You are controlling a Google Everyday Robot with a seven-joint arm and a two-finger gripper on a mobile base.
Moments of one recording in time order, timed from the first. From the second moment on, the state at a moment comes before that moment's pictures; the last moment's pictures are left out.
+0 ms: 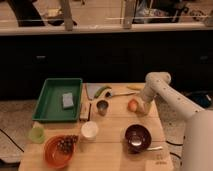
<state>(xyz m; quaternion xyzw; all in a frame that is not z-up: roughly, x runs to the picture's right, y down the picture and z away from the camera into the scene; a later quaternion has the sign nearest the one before) 0.249 0.111 0.940 -0.28 -0.15 -0.17 0.93</state>
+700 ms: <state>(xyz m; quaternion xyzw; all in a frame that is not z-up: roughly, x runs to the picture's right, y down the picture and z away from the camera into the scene) 0.243 0.113 0.939 -0.28 -0.15 -0.19 0.93</state>
